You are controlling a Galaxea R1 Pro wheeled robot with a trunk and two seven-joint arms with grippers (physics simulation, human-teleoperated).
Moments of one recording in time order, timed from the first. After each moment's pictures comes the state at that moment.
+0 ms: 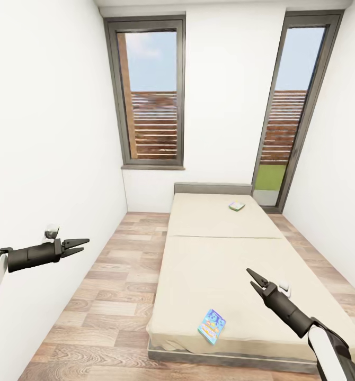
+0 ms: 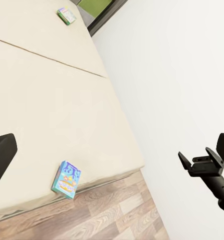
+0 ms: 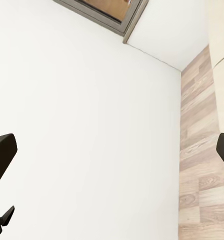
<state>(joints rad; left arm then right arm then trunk) -0.69 0.44 0.30 -1.00 0.16 1.03 -1.25 -0.27 -0.10 -0.37 -1.11 -0.80 0.62 0.70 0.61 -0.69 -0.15</state>
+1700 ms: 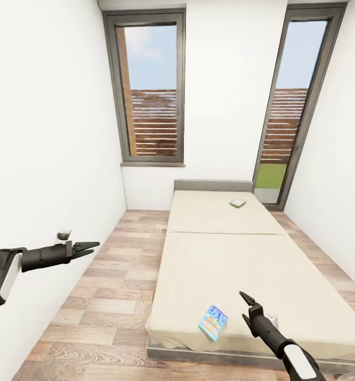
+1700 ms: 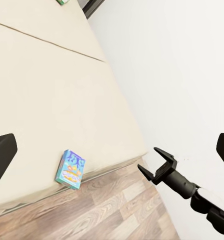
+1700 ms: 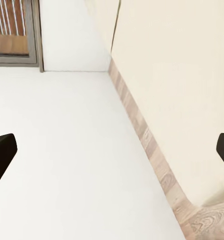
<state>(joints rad) -0.69 0.41 0.24 -1.00 0.16 1.01 -1.25 -0.40 -0.03 -0.45 -0.59 -0.90 0.47 0.49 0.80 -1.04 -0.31</state>
